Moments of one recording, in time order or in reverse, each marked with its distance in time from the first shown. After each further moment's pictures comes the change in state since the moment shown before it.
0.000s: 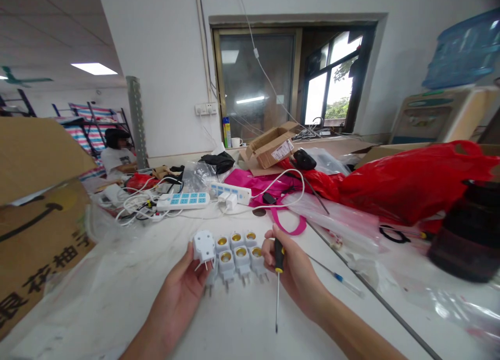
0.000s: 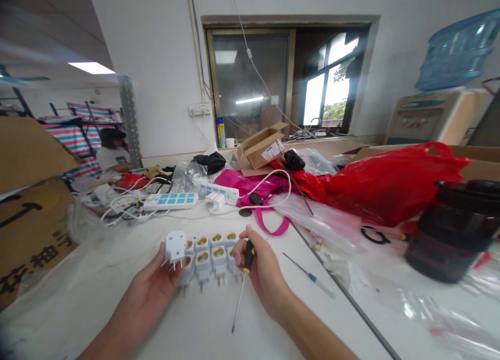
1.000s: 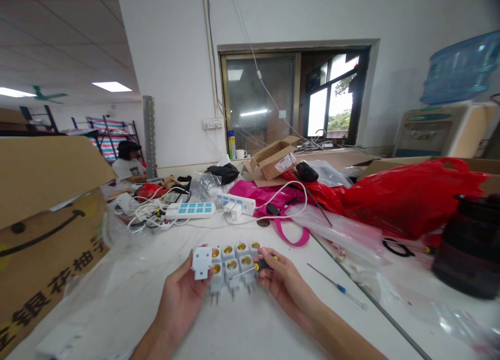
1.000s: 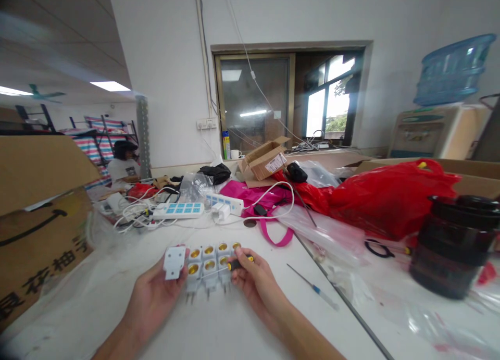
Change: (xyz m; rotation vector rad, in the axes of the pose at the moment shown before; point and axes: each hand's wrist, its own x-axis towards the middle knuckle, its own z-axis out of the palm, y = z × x) left_hand 0.006 0.011 -0.015 -0.094 -0.007 -0.007; right_hand 0.005 0.027 -0.005 0.162 -0.063 0.081
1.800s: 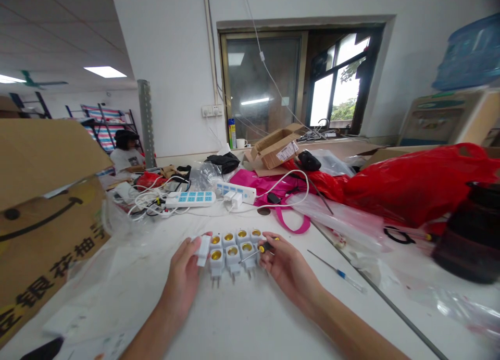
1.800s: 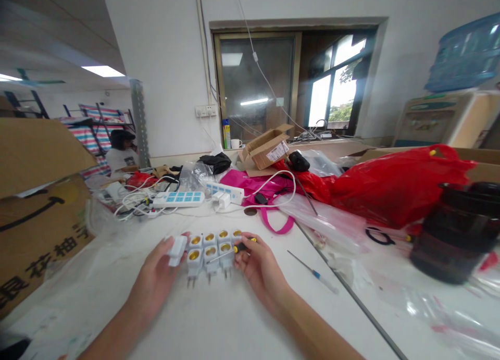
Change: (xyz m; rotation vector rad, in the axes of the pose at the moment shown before) left_hand 0.003 -0.004 -0.003 0.315 -0.089 0.191; right_hand 0.003 -0.001 0.000 0.081 0.053 -0.023
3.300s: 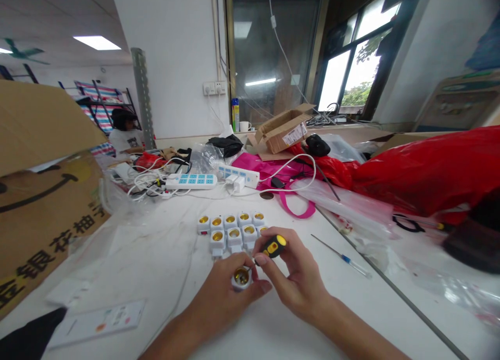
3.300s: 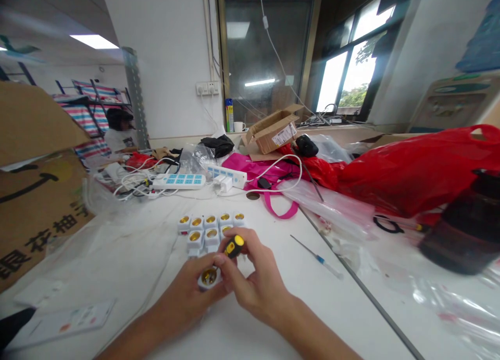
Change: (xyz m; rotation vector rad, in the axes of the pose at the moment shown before) left_hand -0.049 -0.039 0.015 0.986 -0.630 0.146; right_hand -0.043 0.007 0.001 -0.929 -0.353 -0.830
